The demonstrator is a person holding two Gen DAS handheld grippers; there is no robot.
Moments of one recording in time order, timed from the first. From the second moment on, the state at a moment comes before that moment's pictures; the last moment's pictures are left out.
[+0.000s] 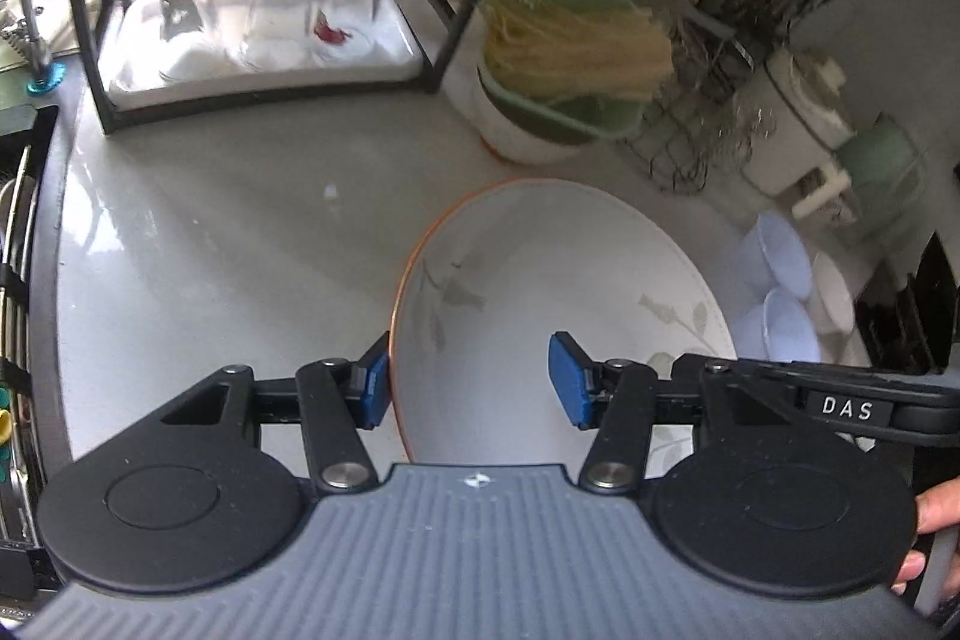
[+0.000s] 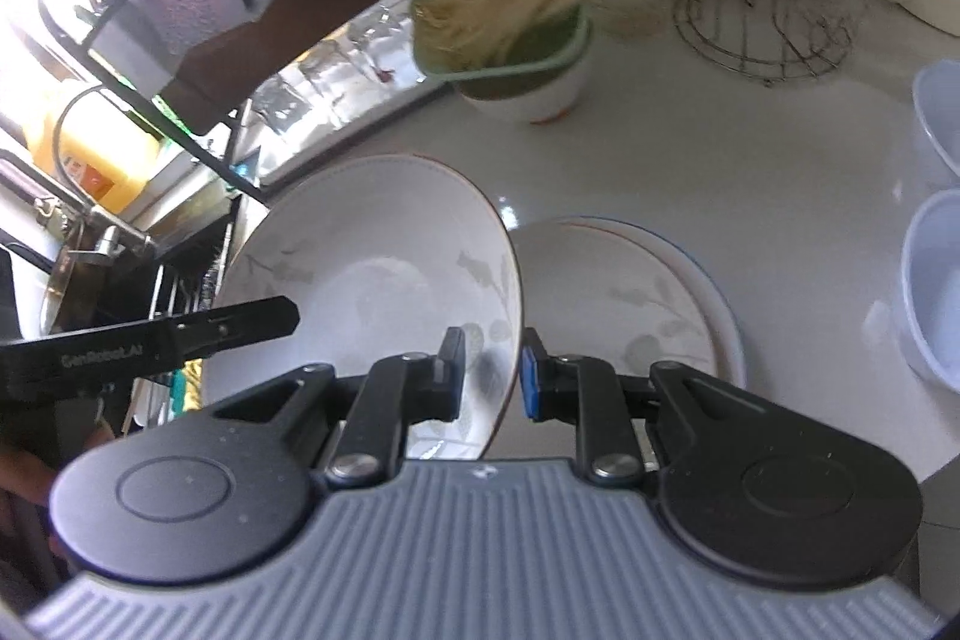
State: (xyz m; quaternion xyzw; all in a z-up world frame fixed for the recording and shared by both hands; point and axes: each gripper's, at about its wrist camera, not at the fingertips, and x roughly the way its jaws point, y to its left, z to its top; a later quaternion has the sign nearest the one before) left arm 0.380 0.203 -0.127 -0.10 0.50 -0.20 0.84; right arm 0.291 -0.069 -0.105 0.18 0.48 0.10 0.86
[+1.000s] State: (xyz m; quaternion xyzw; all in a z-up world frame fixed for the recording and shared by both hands) left arm 0.399 0.131 -0.161 0.04 0.56 -0.15 0.81; right arm 0.294 -0.095 -0.148 0.16 0.50 0.12 0.85
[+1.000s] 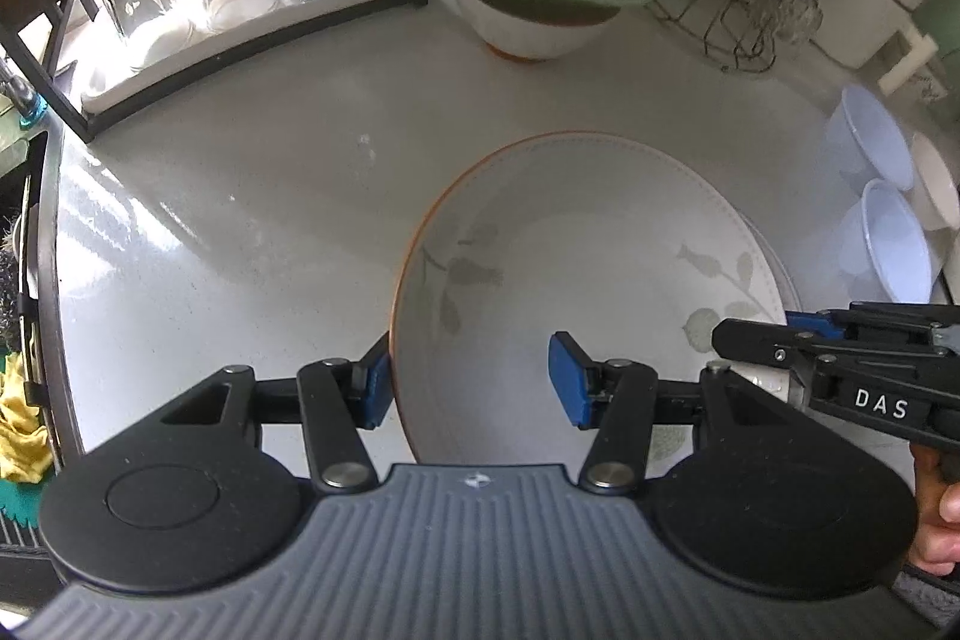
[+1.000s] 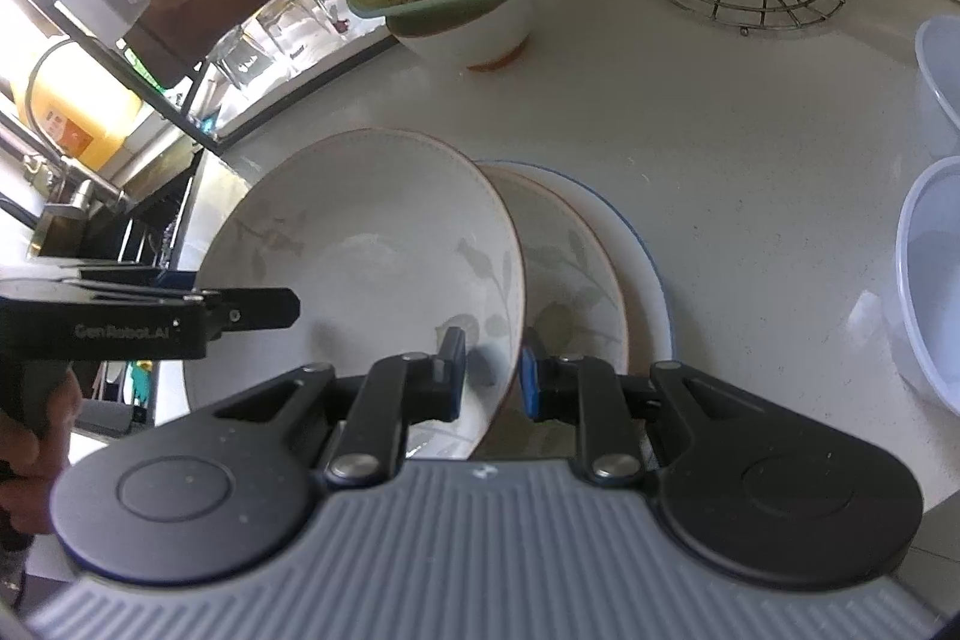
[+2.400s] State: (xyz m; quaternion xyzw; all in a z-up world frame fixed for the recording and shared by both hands) left arm 0.392 0.135 -0.145 -0.11 0.55 -0.06 0.83; right arm 0.291 -0.129 -0.118 0.10 0.46 0.15 0.87
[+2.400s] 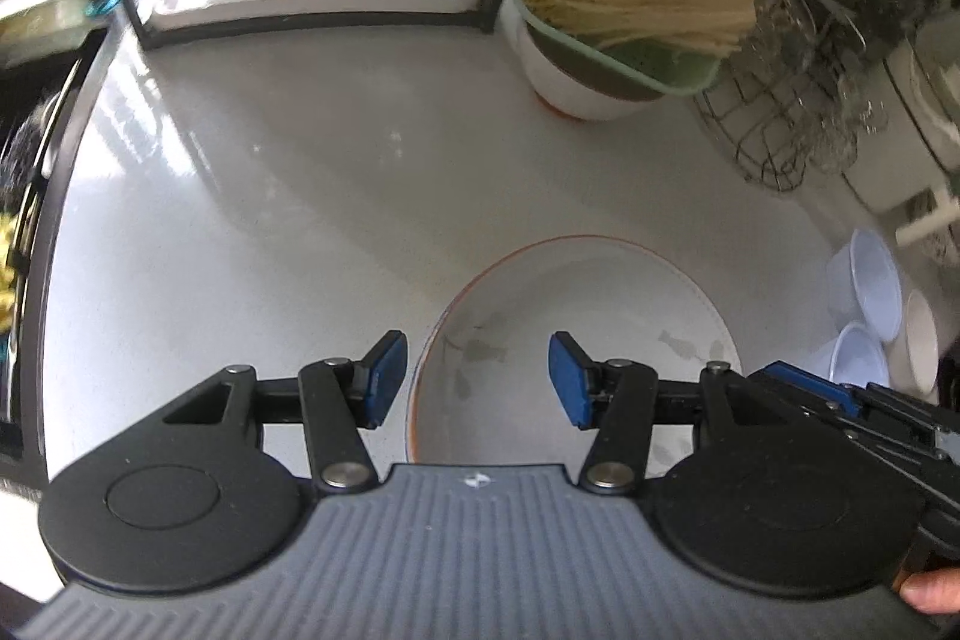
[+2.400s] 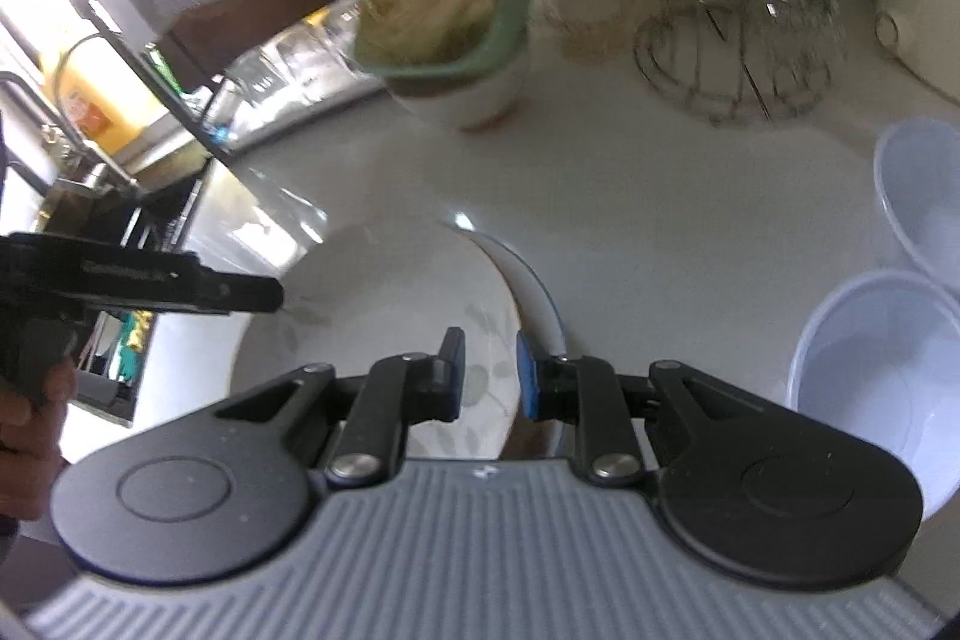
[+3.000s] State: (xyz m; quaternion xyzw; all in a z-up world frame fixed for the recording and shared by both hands) left arm 0.336 0.089 -0.060 -0.11 0.45 -0.08 0.88; right arm 0.250 -0.168 -0.026 0.09 0.33 0.16 0.93
